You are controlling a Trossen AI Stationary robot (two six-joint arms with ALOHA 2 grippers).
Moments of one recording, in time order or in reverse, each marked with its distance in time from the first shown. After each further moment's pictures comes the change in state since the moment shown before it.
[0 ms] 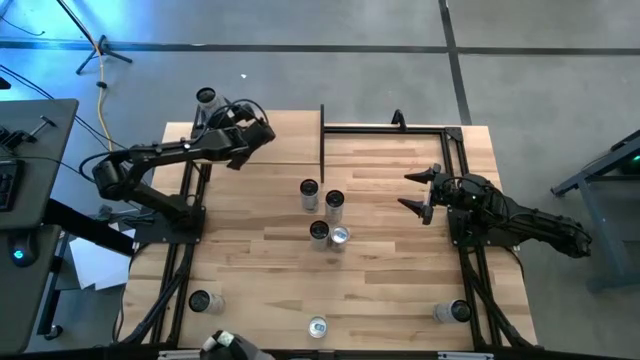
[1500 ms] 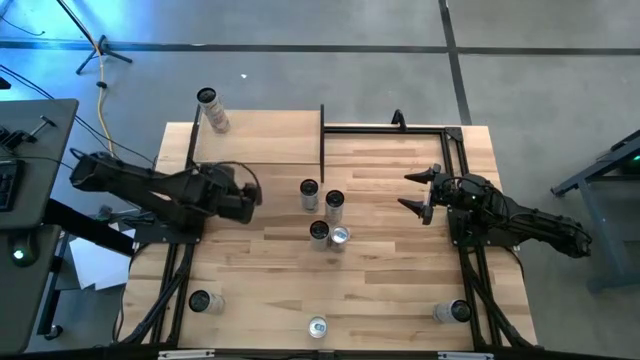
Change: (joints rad) left arm -0.738 -0.256 0.000 -0.574 0.955 -0.504; right arm 0.000 0.000 0.000 -0.007 0.000 0.000
